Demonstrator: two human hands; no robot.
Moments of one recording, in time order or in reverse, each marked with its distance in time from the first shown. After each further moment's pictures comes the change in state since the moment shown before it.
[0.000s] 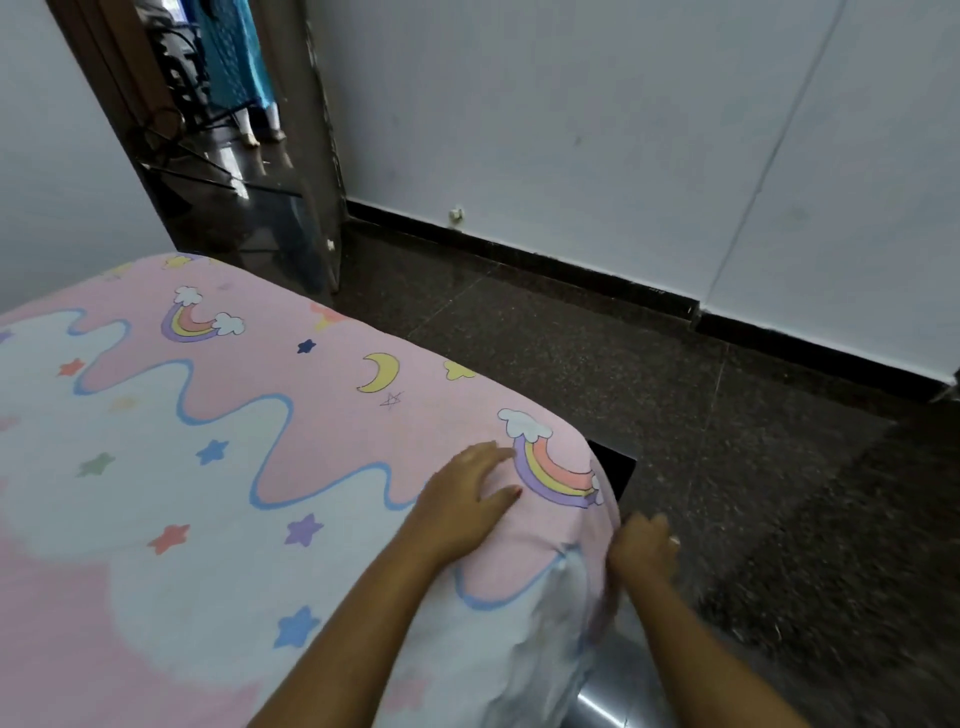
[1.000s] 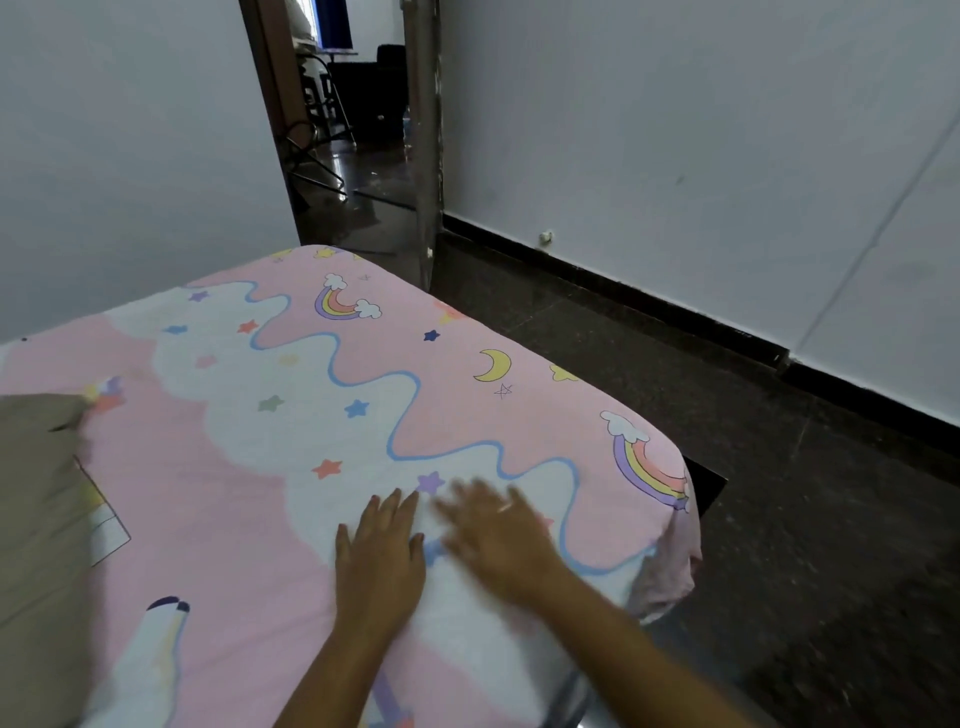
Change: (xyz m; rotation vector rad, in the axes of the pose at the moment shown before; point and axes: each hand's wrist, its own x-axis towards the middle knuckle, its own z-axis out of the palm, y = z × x) left_hand -0.148 -0.095 -0.051 0.420 0.286 -0.502; right_hand -0.189 -0.142 -0.006 -0.318 -0.206 -1.351
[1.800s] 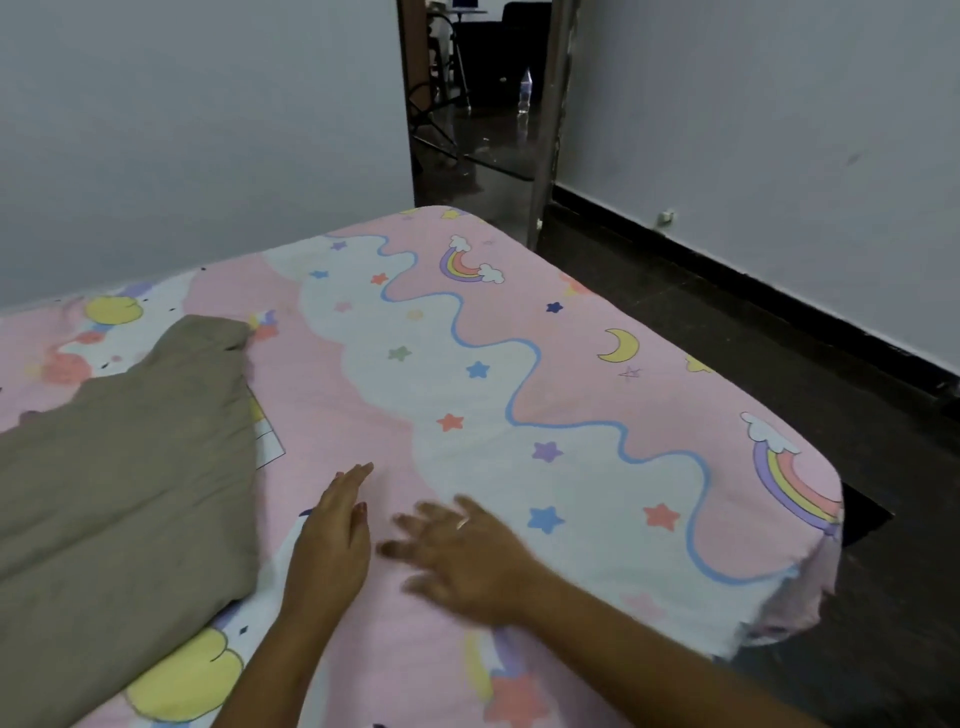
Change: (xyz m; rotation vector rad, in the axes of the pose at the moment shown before) left_hand -0.043 -0.140 -0.042 -0.435 0.317 -0.146; right_hand 0.034 -0.121 0.034 -0.007 -0.011 -0.596
